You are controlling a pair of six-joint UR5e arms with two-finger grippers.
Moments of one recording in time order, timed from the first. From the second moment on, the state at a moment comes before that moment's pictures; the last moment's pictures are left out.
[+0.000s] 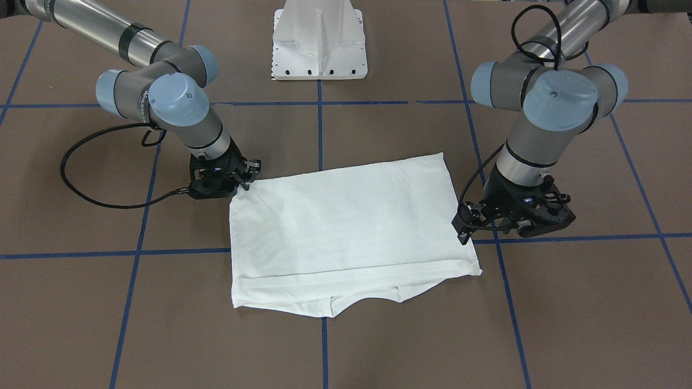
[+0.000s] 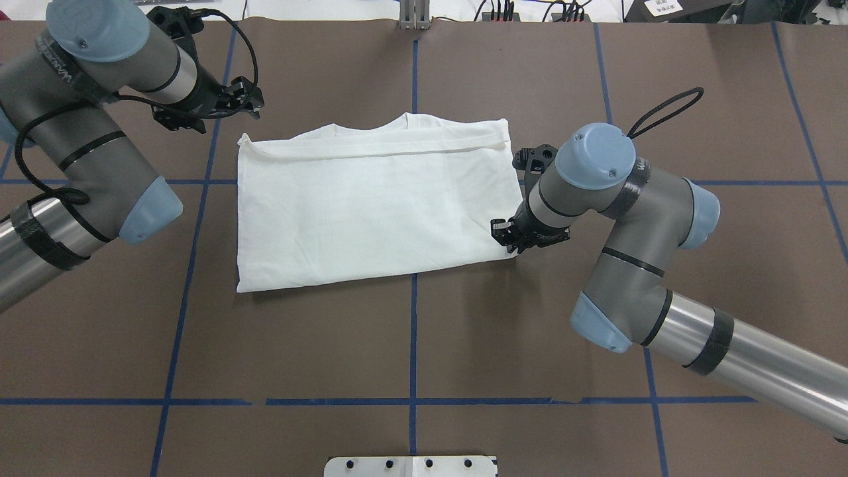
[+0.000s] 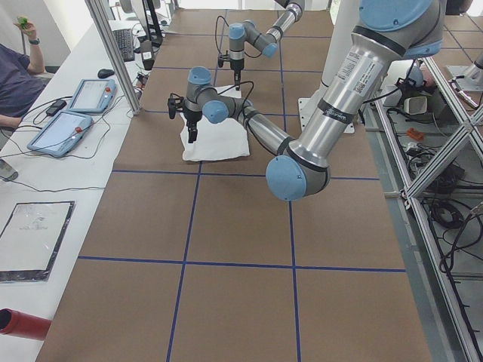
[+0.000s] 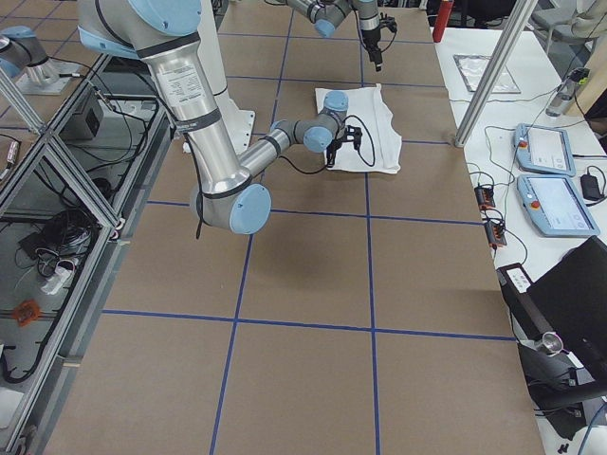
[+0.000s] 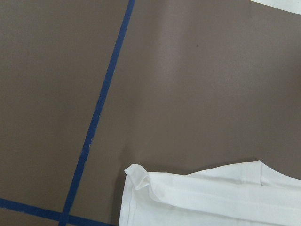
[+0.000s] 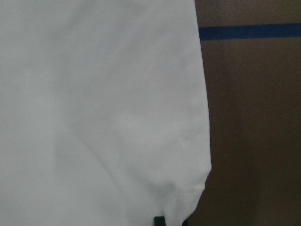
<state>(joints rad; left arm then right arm) -0.90 -2.11 -1.58 -1.83 -1.95 -1.21 0.63 -1.08 1.61 -1.30 2.04 1.16</state>
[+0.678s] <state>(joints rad) -0.90 -2.12 -1.58 -1.83 -1.95 -1.21 0.67 -1.24 1.80 -1.31 2.07 1.15</state>
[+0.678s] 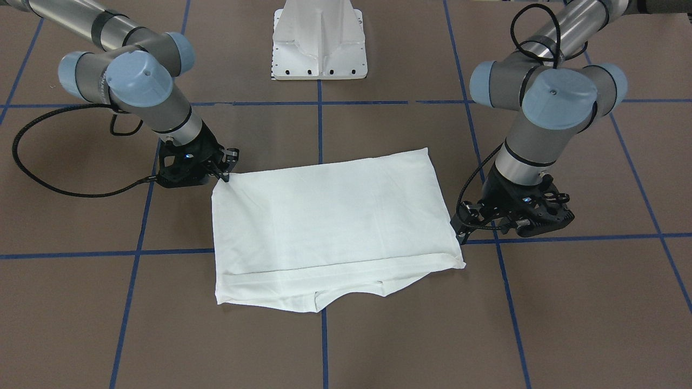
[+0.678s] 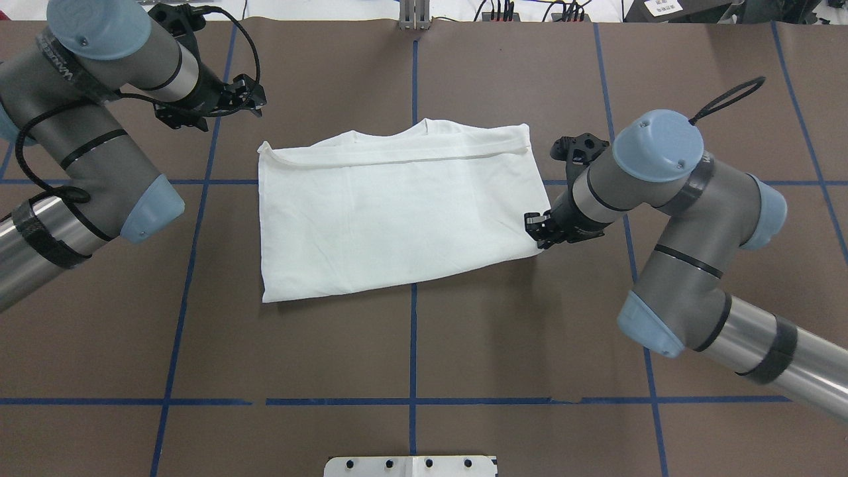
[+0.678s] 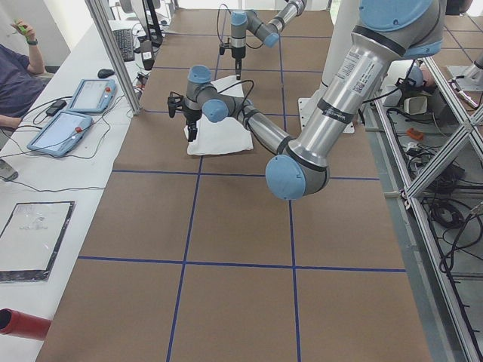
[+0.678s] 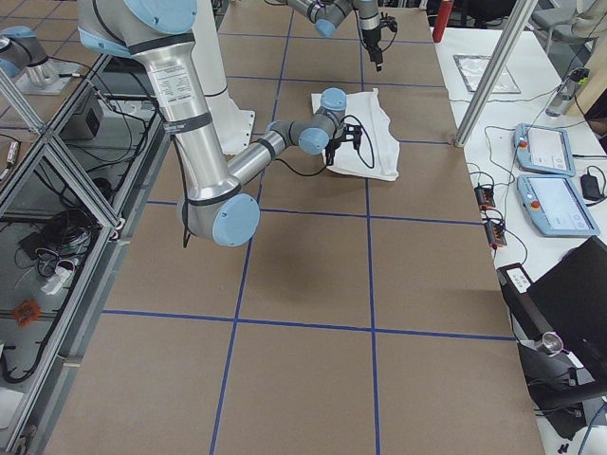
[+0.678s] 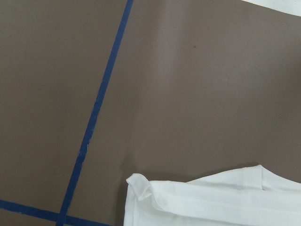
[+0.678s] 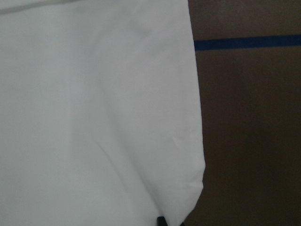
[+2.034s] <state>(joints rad) -0.90 -2.12 -1.62 -1.83 -1.95 -1.22 0.11 -1.69 2.27 -1.31 2.09 1.34</state>
